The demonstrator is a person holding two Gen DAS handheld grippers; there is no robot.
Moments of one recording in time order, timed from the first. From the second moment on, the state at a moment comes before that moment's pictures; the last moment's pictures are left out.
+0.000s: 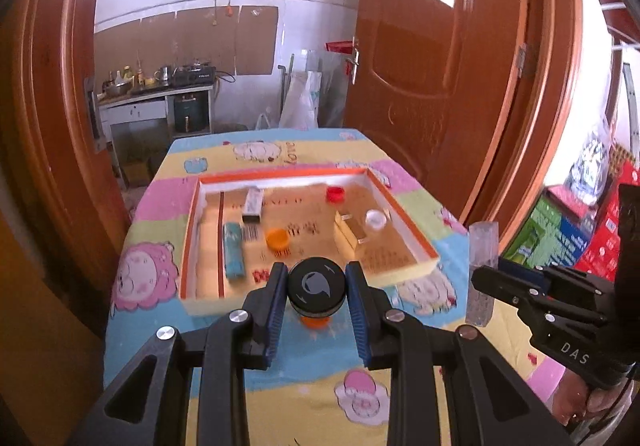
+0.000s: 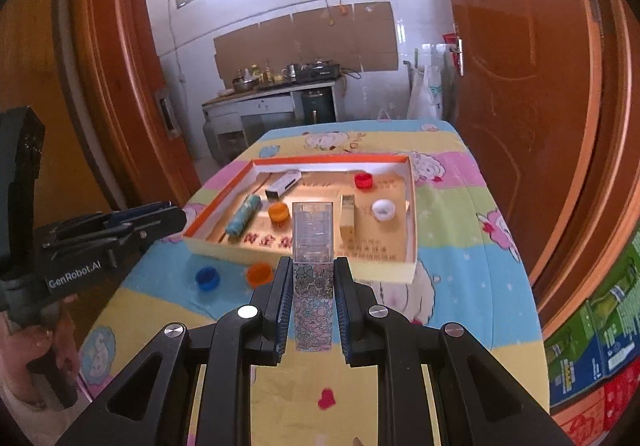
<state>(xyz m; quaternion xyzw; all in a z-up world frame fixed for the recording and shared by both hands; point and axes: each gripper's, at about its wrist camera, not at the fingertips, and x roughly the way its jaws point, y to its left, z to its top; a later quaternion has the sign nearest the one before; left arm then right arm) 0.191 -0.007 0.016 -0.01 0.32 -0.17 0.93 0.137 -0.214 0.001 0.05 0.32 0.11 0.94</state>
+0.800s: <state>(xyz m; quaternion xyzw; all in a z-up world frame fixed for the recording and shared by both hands) 0.328 0.023 0.001 -0.07 0.37 -0.14 0.91 0.293 -0.194 0.011 0.05 0.38 0.16 0.91</state>
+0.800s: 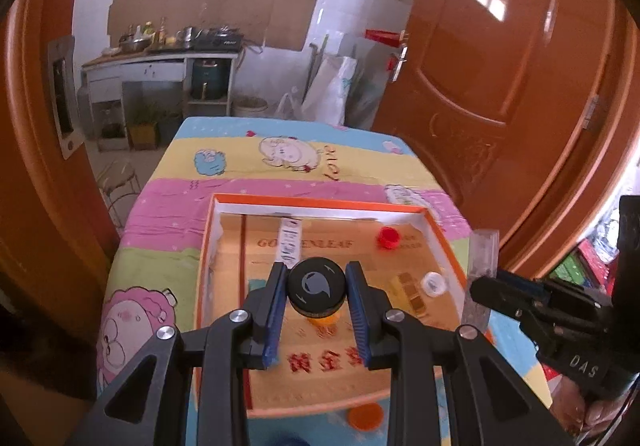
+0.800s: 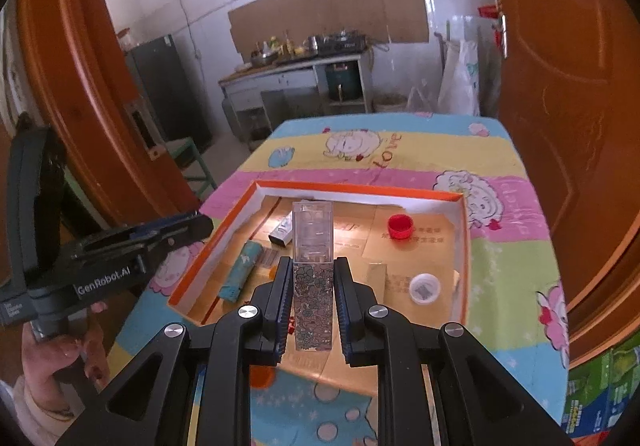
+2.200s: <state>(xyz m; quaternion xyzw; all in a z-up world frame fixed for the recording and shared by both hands) 0.461 0.022 -0.088 -0.02 0.49 -0.05 0.87 0.409 -0.174 -0.090 0.05 0.49 0.15 0.86</state>
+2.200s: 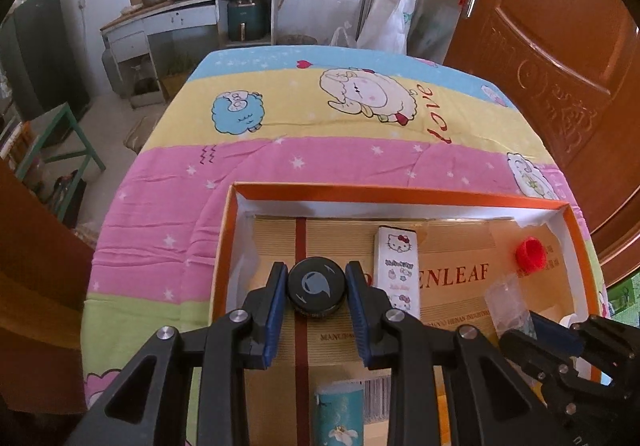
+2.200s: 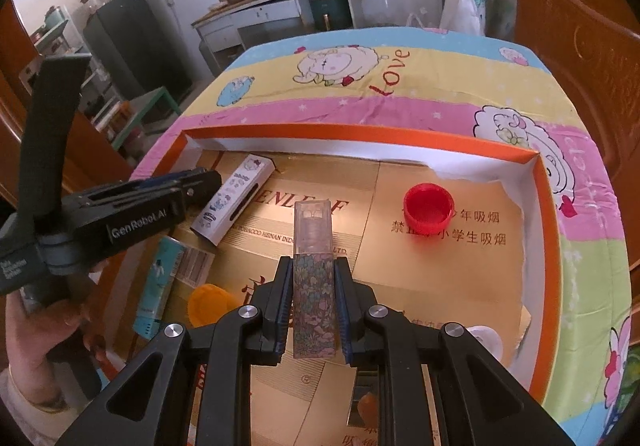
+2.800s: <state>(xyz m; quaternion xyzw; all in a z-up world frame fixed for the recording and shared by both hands) 0.463 0.023 -0.089 -0.03 0.48 -0.05 0.87 0.409 -0.171 -0.091 0.04 0.49 0.15 0.86</state>
